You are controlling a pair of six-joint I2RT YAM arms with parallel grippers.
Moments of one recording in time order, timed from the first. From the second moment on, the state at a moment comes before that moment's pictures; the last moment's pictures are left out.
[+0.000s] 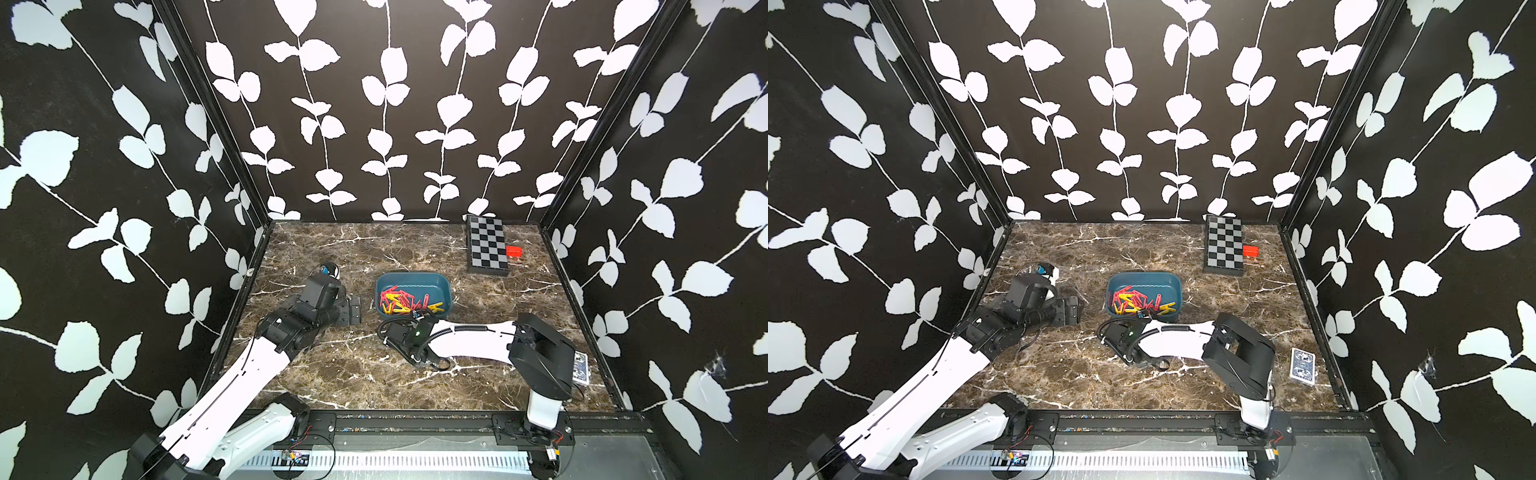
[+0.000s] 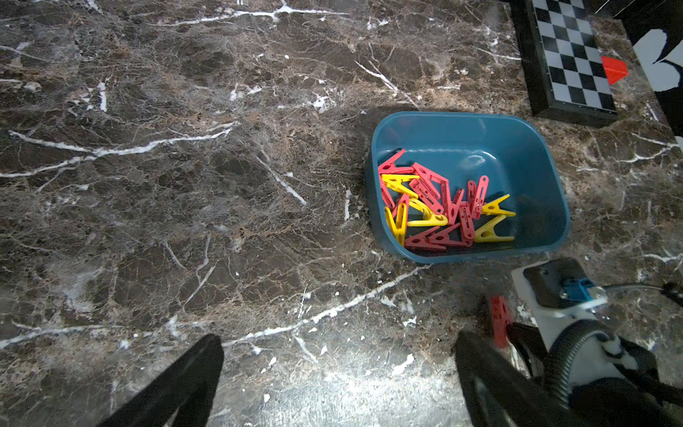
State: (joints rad) left arm -0.57 0.93 0.91 -0.78 -0.15 -0.43; right arm 1.12 1.86 1.16 -0.89 0.45 0.86
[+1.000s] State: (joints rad) left arm -0.57 1.01 0.91 -0.75 -0.12 -0.44; right arm 1.06 1.70 1.20 -0.85 0.43 0.76
